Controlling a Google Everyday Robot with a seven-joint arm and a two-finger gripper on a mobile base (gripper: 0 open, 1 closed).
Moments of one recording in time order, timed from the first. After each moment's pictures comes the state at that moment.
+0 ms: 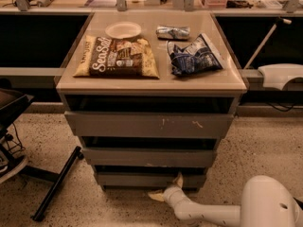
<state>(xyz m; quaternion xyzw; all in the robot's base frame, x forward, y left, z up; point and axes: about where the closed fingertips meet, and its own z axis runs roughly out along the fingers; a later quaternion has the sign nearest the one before) 0.587 -0.076 0.179 -0.25 0.85 0.06 0.46</state>
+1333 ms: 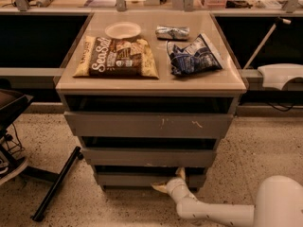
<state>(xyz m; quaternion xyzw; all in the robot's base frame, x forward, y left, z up) 0.610 -0.085 0.262 -0.27 0.80 0.01 0.54</state>
